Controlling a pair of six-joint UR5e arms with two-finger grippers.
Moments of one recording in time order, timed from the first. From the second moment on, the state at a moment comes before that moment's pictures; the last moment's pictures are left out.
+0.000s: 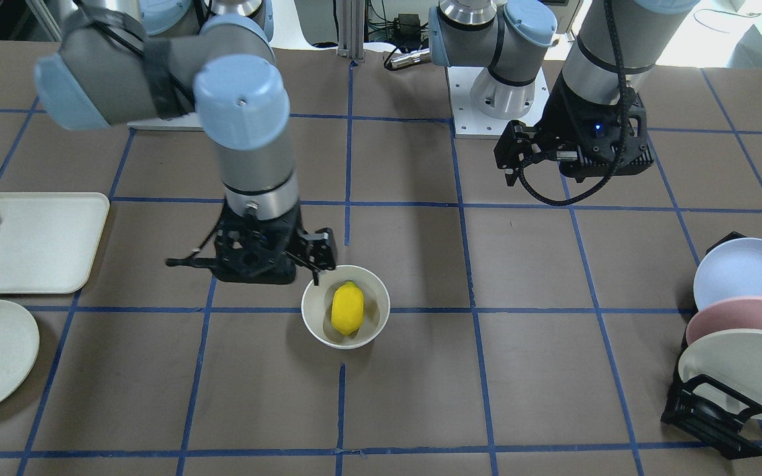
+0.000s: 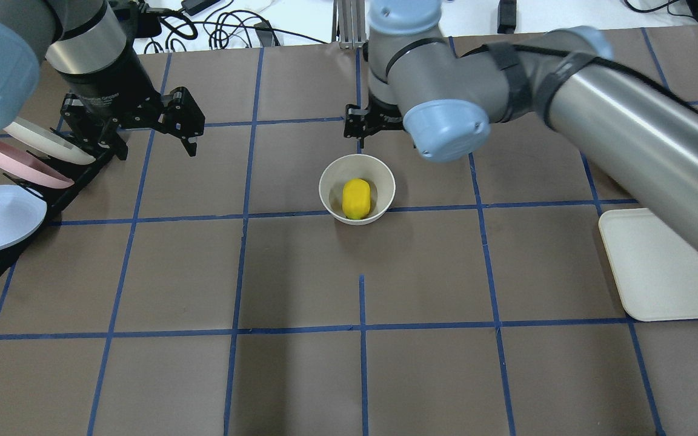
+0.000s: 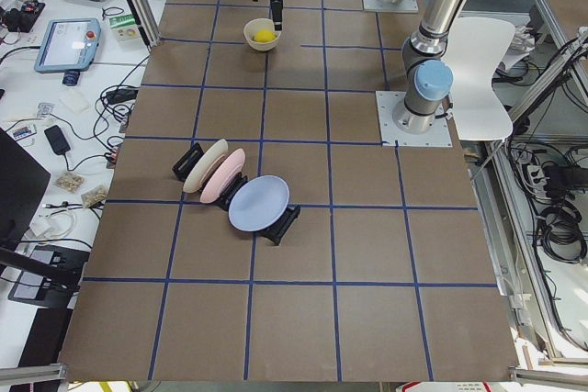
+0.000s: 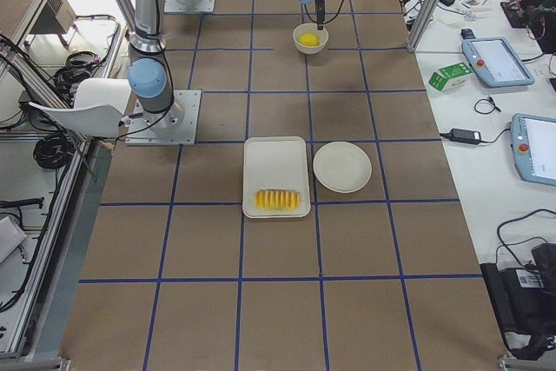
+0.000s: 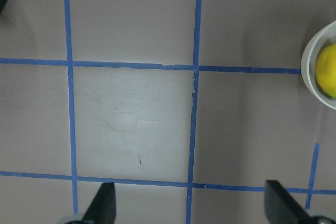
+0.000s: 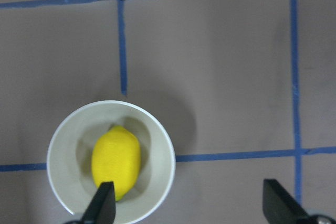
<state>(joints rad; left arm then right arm) -1.55 -1.60 -1.55 -1.61 1.62 -0.04 1.80 -1.29 1.53 -1.94 -1.58 0.29</state>
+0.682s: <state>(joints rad) -1.55 -1.57 -1.58 -1.61 1.62 -0.03 1.59 -1.57 1.63 -1.71 -1.57 0.07</state>
